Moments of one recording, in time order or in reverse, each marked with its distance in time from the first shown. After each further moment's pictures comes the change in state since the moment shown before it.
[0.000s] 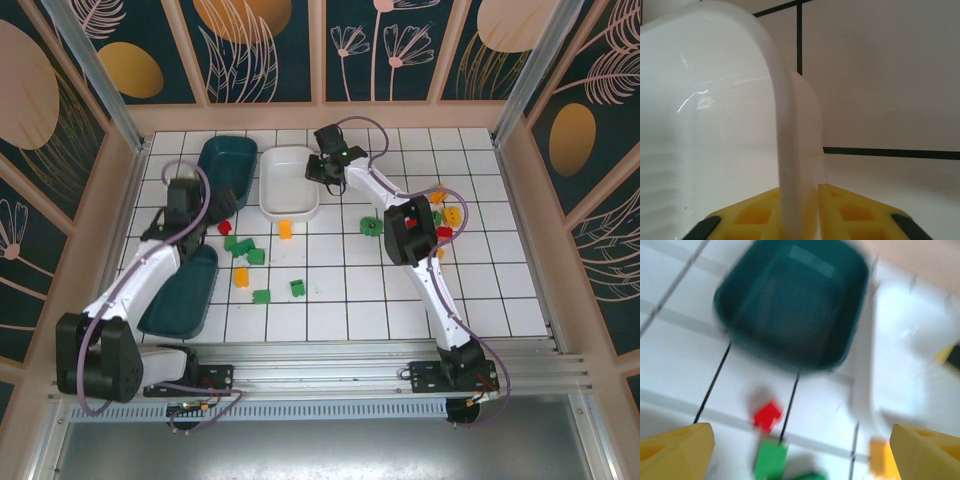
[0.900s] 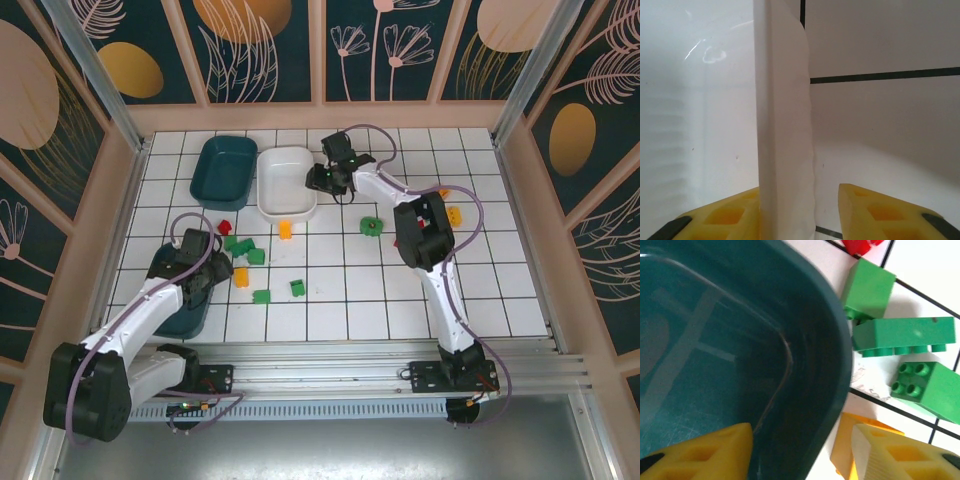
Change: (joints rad) left arm -0.090 -0.162 -0.269 -0.214 -0.040 -0.165; right arm 0.001 -0.229 -0.389 0.141 -0.068 -0.016
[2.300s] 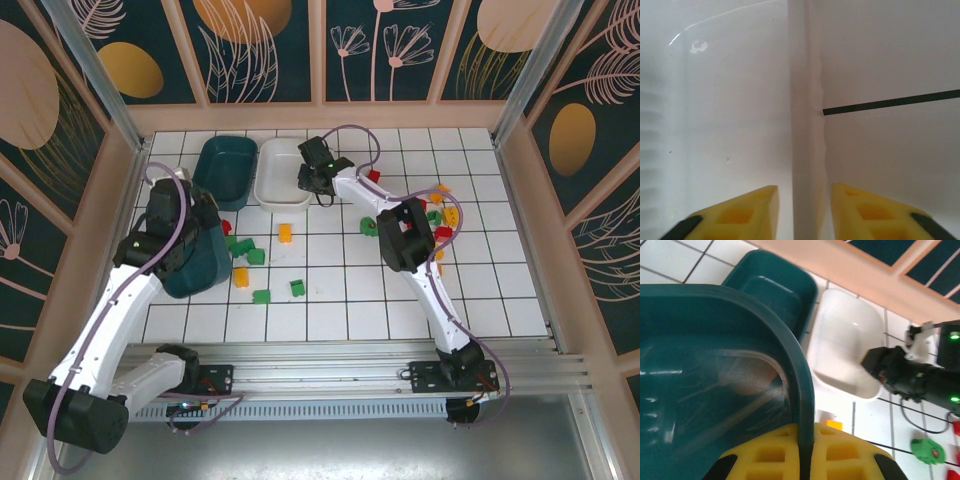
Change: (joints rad) left arm -0.012 -0.051 0.498 -0.082 0.027 0.116; right arm 0.086 0.143 0.217 -0.065 0.266 0.116
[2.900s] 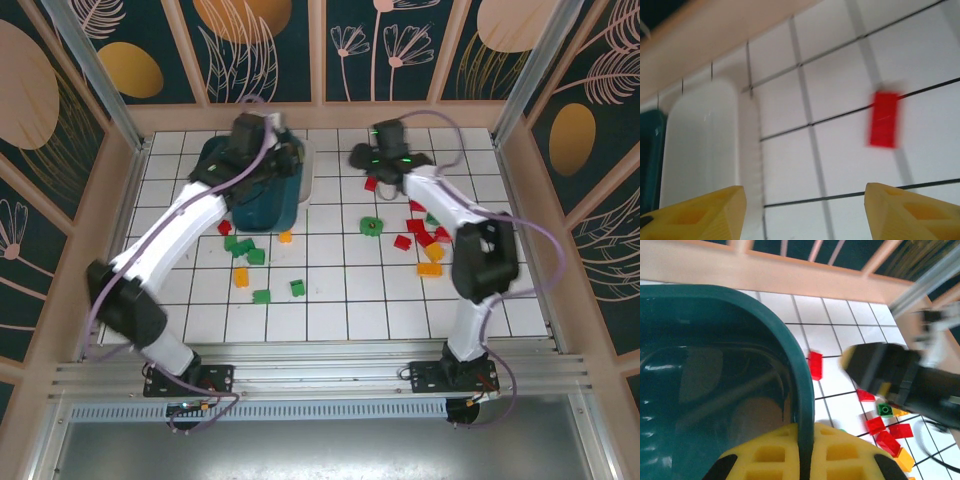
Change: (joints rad) left arm -0.276 0.647 0.597 0.092 0.167 0.096; right arm -0.248 -0.719 -0.717 0.186 -0.052 -0.038
